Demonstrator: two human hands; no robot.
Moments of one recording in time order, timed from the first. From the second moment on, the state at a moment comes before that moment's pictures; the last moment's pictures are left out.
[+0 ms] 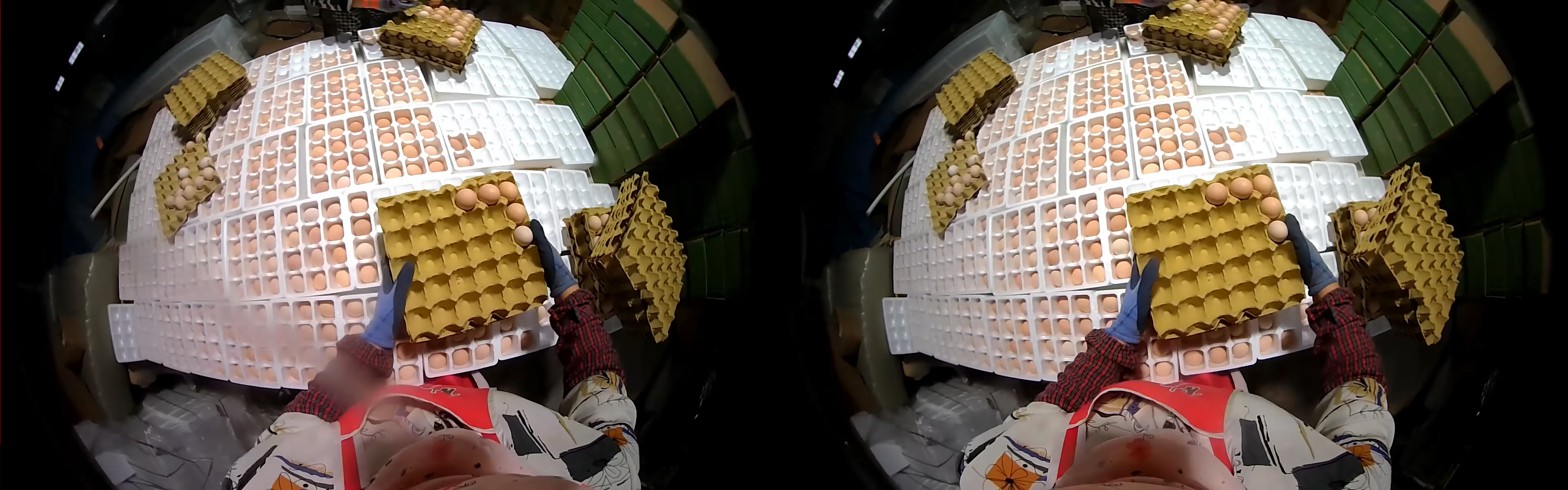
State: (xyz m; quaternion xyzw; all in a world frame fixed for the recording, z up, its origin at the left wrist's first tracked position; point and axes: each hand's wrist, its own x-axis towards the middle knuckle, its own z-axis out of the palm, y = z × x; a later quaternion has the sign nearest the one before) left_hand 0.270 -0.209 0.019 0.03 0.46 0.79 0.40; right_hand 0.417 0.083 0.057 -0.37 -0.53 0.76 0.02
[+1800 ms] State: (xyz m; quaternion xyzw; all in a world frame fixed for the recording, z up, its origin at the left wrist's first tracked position) left_hand 0.094 -0.343 0.092 0.47 0.87 0.11 0.11; right_hand 0.192 -0.155 0.075 0.03 -0.92 0.38 0.10
